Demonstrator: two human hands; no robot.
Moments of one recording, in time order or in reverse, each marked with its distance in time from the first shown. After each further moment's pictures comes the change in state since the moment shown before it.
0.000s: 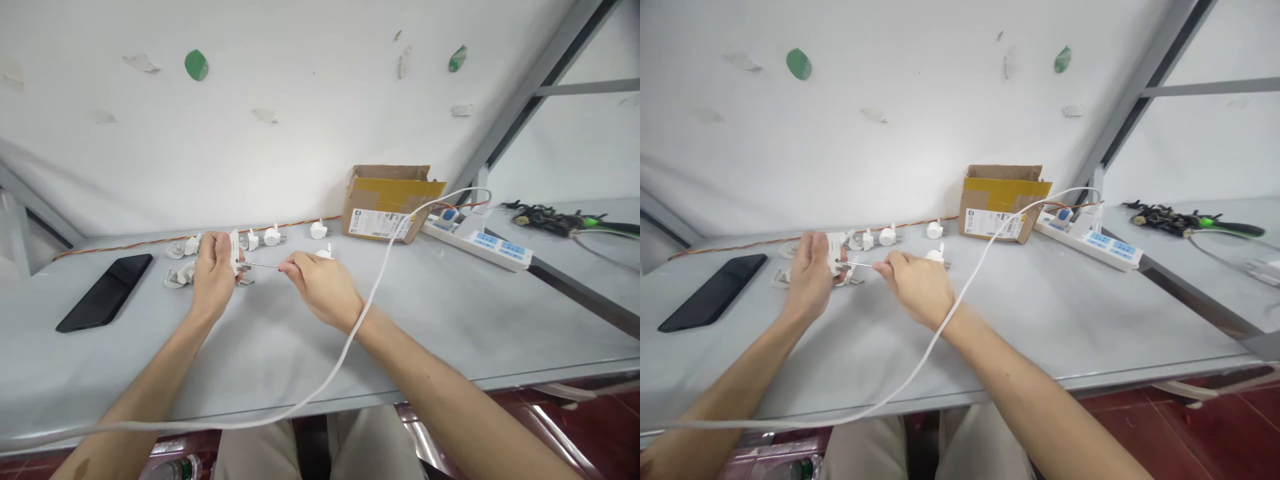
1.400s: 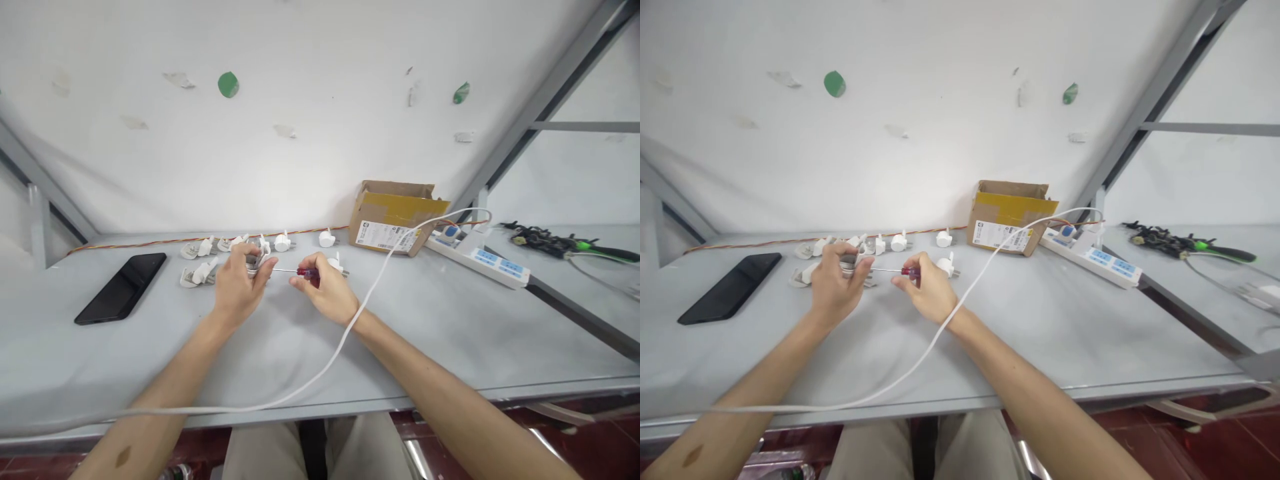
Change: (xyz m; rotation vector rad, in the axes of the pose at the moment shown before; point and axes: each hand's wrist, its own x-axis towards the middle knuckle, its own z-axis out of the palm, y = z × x) left_hand -0.010 -0.010 -0.005 0.528 0.115 0.502; right_hand 0.003 0.012 0.024 0.535 -0.033 0.200
